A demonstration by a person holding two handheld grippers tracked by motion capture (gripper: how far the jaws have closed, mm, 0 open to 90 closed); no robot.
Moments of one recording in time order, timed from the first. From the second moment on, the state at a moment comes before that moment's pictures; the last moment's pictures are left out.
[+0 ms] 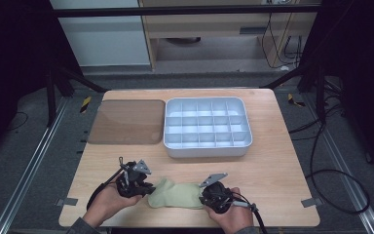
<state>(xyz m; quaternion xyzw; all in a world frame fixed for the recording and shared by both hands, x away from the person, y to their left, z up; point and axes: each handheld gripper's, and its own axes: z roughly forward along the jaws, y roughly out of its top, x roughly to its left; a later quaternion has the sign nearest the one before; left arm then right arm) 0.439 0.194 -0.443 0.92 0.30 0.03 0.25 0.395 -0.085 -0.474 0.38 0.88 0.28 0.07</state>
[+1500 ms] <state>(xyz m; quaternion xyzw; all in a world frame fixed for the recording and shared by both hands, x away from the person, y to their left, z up) 0.436 0.143 -0.426 0.92 0.28 -0.02 0.28 0.399 -0.057 -0.483 0.38 0.86 0.34 0.06</state>
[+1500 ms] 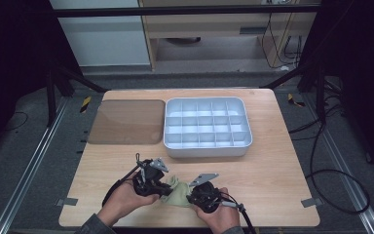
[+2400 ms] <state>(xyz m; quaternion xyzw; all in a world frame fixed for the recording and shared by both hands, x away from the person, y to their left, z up) 0.432 0.128 -0.430 0.92 0.27 -0.02 0.27 0.401 -0.074 -0.489 0.41 0.83 0.36 0.04</state>
